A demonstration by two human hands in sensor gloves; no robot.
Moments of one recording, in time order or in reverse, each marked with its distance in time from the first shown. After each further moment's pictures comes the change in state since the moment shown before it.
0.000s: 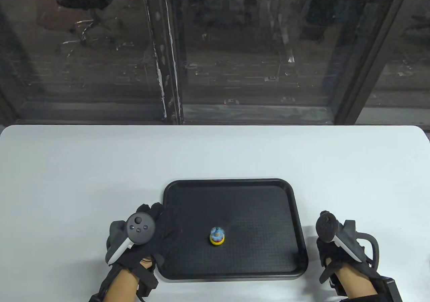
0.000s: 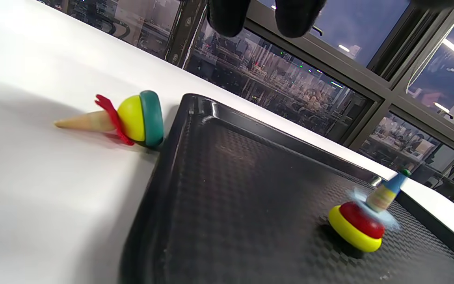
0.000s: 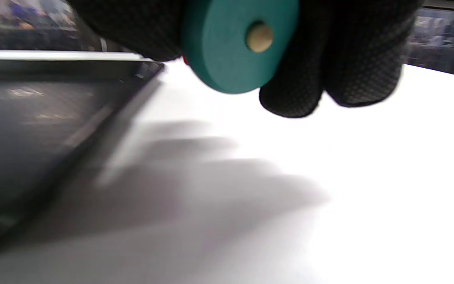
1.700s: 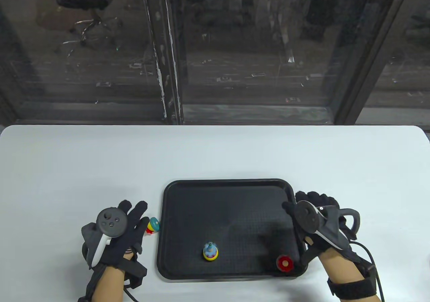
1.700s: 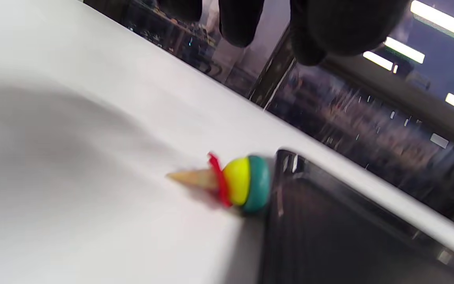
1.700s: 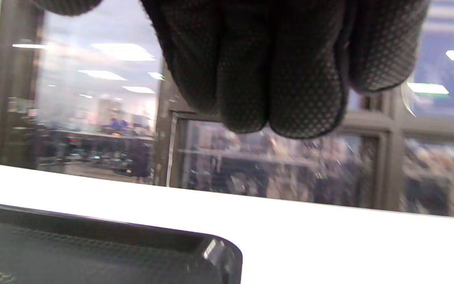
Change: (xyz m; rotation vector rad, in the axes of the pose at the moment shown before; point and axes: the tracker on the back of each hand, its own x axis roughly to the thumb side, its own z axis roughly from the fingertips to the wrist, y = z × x) left_hand -0.047 0.019 0.004 0.116 0.358 0.028; right_hand 0.046 -0.079 0.010 -0.438 -0.161 -0.010
